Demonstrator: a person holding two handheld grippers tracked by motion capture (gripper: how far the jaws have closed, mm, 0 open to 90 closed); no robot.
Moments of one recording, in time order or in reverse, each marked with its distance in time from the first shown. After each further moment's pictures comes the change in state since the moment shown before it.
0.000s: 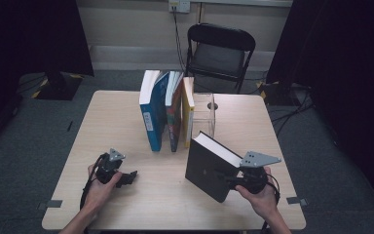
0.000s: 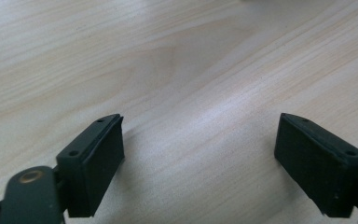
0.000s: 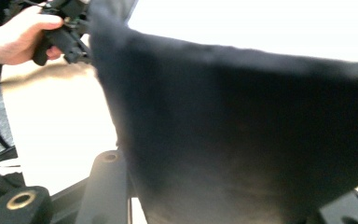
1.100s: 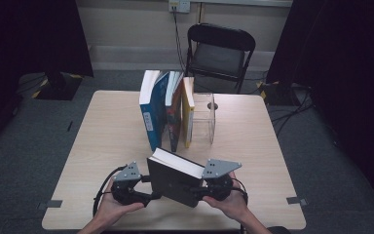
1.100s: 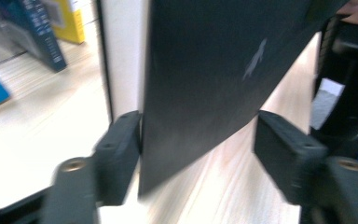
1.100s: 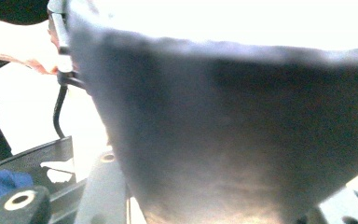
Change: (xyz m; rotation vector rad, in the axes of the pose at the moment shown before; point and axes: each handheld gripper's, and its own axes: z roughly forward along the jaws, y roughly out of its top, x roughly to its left) left arm -0.079 0.011 -0.048 -0.214 -0.516 0.219; right arm 0.065 0.024 0.056 -0.016 0.201 -0.173
